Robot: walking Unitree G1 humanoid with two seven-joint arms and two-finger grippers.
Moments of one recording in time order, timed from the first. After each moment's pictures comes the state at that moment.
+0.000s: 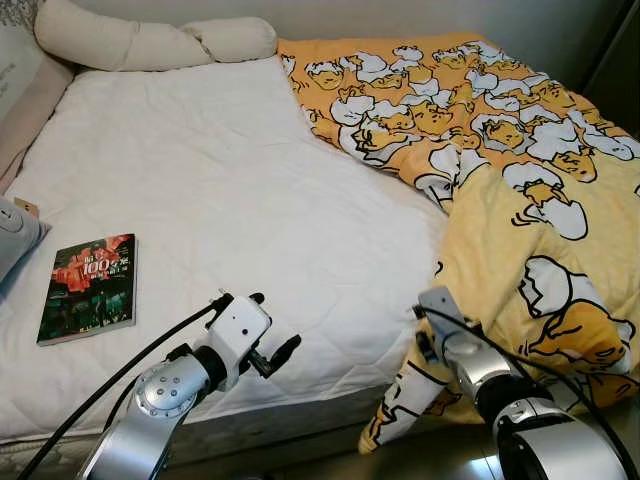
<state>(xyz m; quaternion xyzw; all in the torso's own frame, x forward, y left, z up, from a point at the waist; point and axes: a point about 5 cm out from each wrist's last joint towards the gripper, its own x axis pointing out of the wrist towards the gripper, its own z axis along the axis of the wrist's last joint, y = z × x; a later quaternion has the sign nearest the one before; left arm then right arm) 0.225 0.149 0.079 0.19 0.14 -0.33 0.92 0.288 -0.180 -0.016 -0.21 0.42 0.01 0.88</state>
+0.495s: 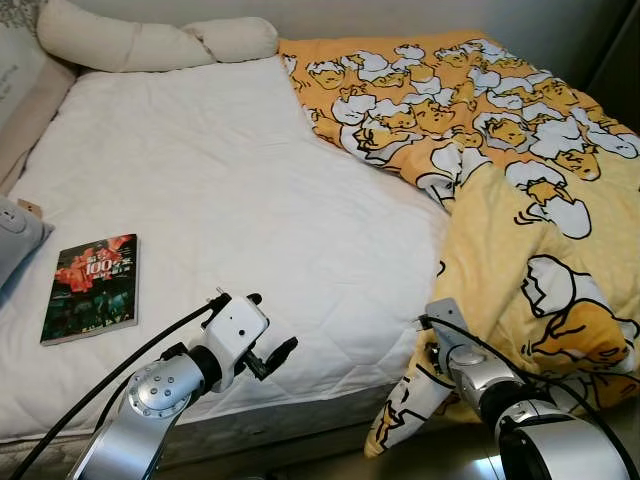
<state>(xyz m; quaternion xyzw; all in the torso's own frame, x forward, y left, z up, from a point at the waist) 0.223 0.152 0.085 0.20 0.15 -0.33 0.91 0.280 -0.186 -0.023 -0.17 0.43 -0.01 0.89</state>
